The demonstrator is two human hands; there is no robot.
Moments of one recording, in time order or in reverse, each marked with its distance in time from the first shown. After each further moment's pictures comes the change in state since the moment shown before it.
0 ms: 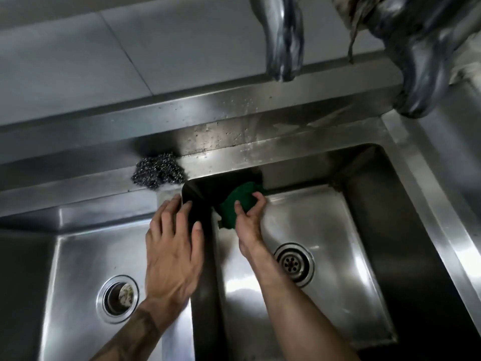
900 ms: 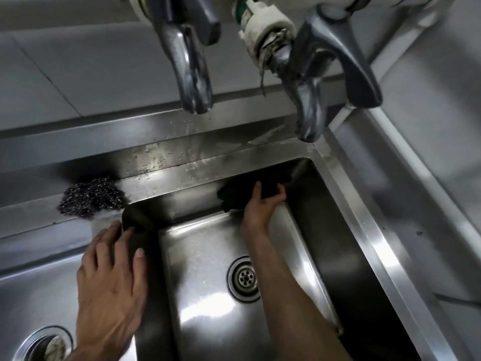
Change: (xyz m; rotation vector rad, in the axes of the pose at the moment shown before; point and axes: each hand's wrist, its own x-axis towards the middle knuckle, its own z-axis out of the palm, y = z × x) left_hand -0.005 0.002 0.000 -0.064 0.044 -0.027; right_hand 0.058 -0.094 -0.086 0.267 0.504 -0.272
